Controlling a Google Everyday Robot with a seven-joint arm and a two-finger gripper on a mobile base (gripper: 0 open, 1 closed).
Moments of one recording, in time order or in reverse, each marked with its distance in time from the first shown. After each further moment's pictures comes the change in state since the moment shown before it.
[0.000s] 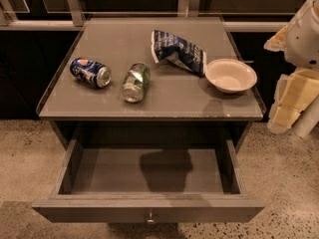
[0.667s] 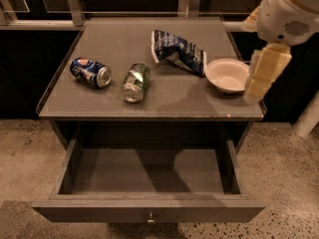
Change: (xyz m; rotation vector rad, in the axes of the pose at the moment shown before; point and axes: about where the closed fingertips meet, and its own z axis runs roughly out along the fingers) arm -0.034 -0.049 0.010 0.022 -0.047 -0.057
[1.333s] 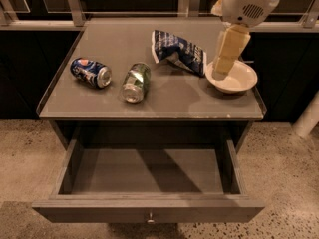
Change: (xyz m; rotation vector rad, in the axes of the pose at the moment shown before) arm -0.063 -0.059 0.029 0.026 -0.082 -0.069
